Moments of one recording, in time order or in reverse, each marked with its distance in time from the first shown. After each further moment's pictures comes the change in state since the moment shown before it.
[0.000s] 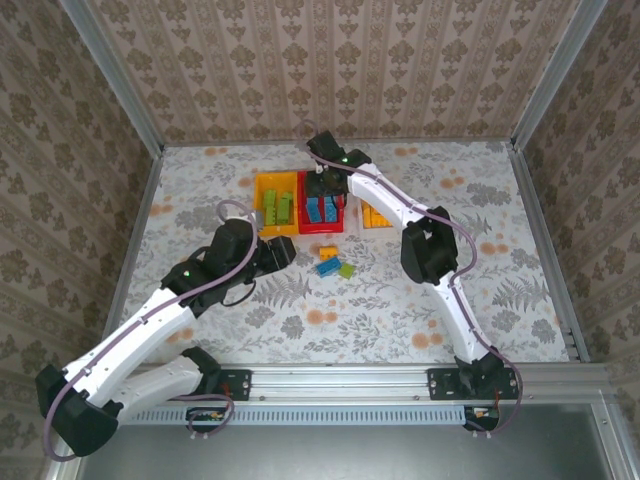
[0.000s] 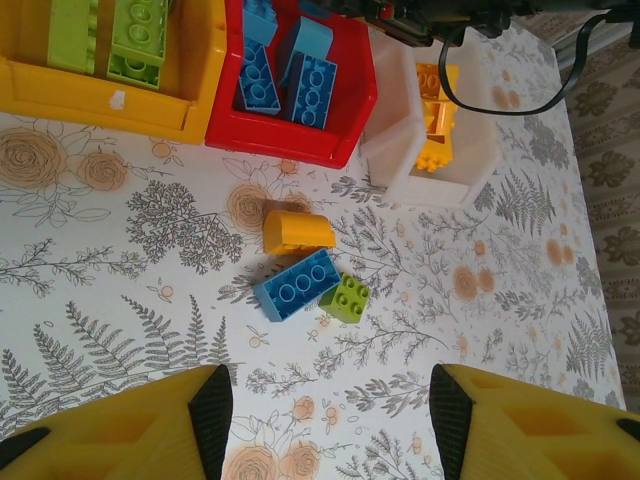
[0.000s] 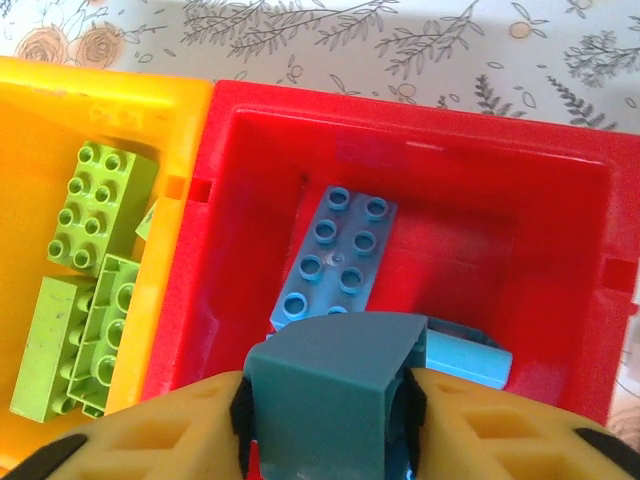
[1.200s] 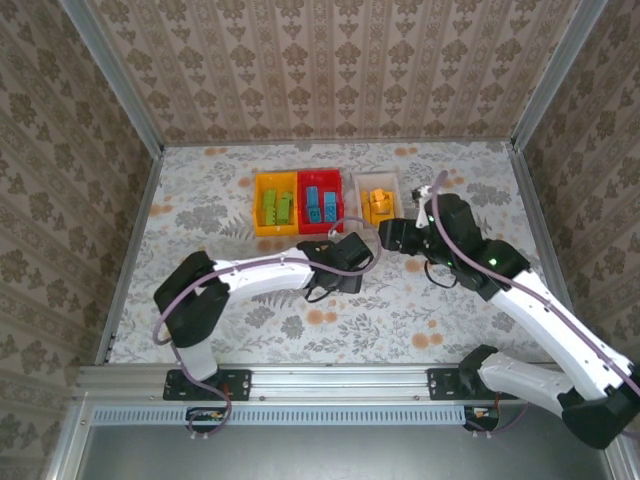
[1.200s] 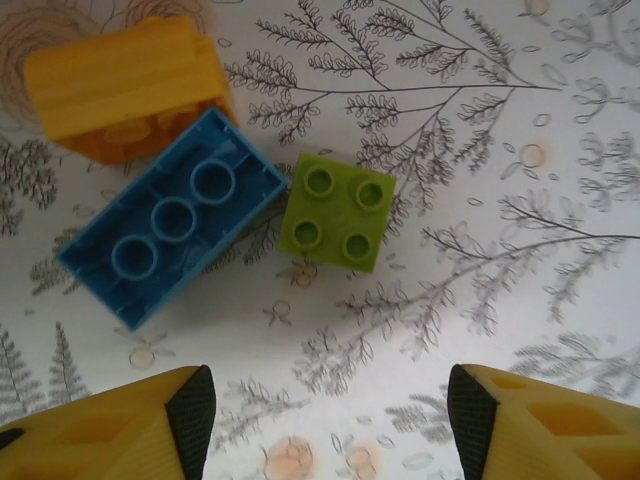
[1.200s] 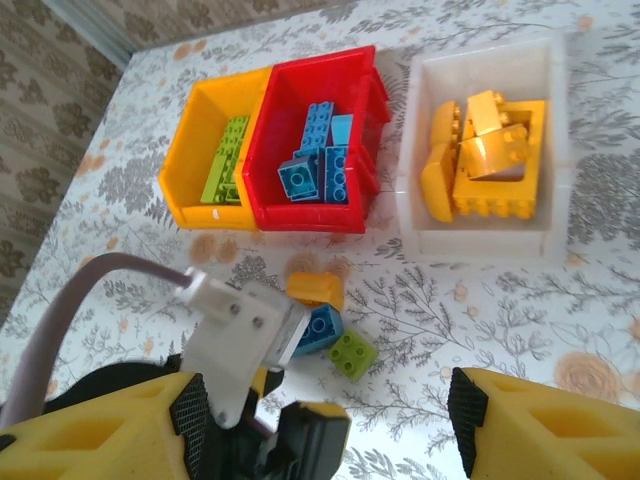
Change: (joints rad) left arm -0.338 0.854 0.365 -0.048 -0.199 0.099; right arm 0.005 -1.465 -1.275 0.180 0.020 0.158
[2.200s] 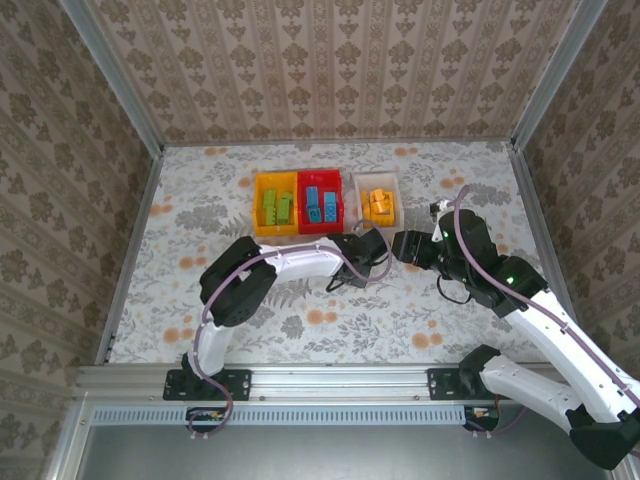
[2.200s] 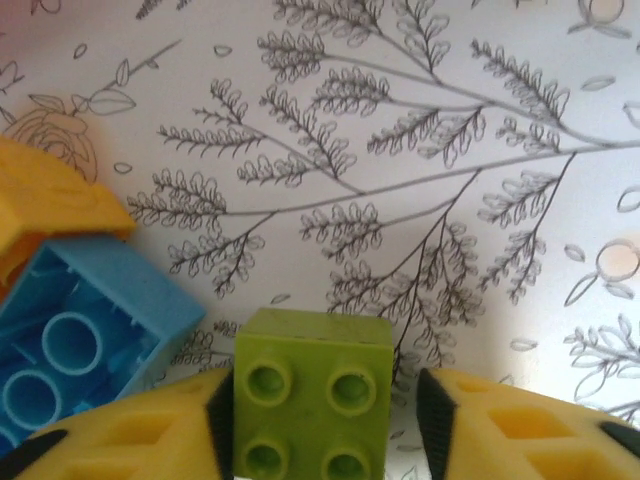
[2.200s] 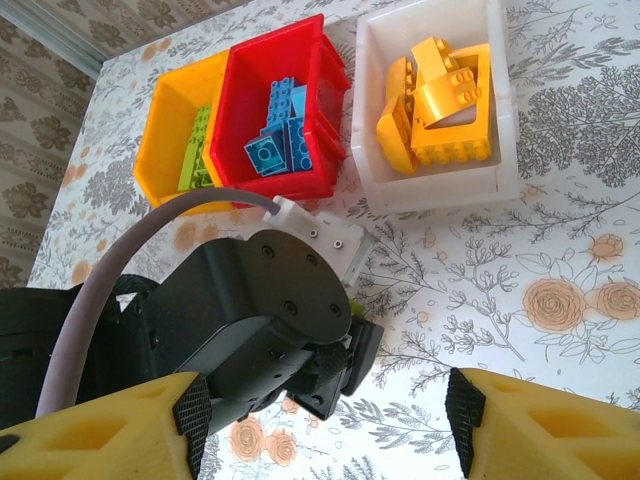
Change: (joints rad) left arm 0.019 0.276 0.231 -0.050 -0.055 0.175; right arm -0.011 -0.104 -0.066 -0.082 0.008 0.098
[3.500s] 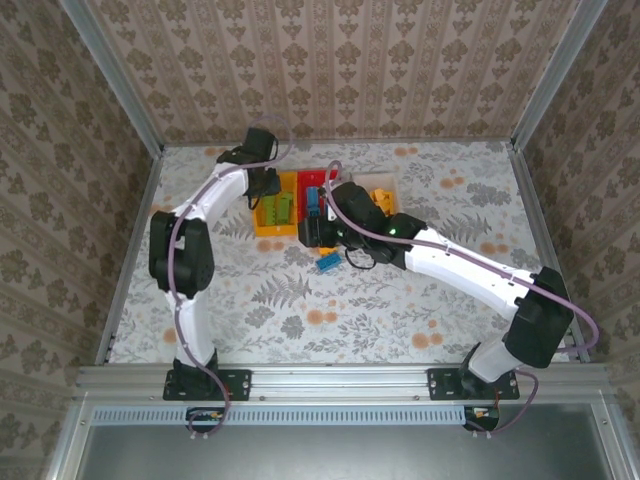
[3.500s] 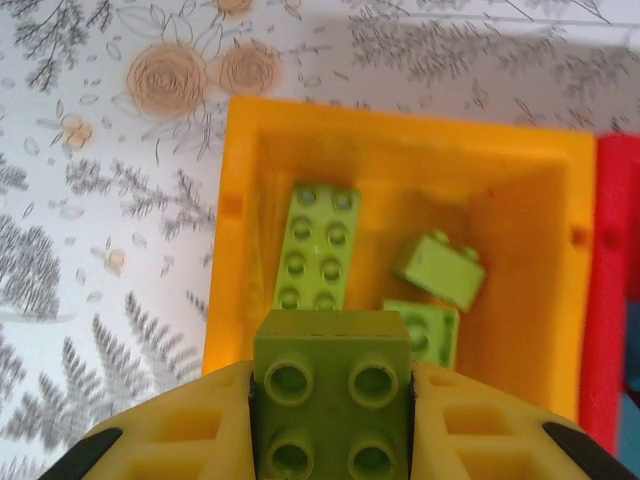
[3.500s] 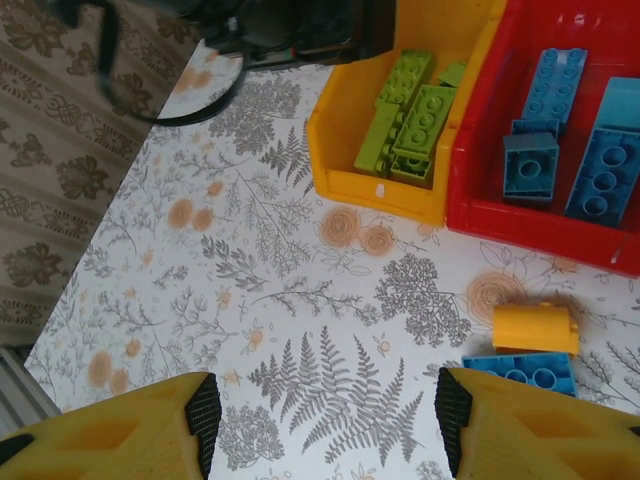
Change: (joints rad) left arm 0.701 -0.029 0.300 -0.111 0.142 0.143; right arm 0.271 0.663 0.344 0.318 -0.032 -0.067
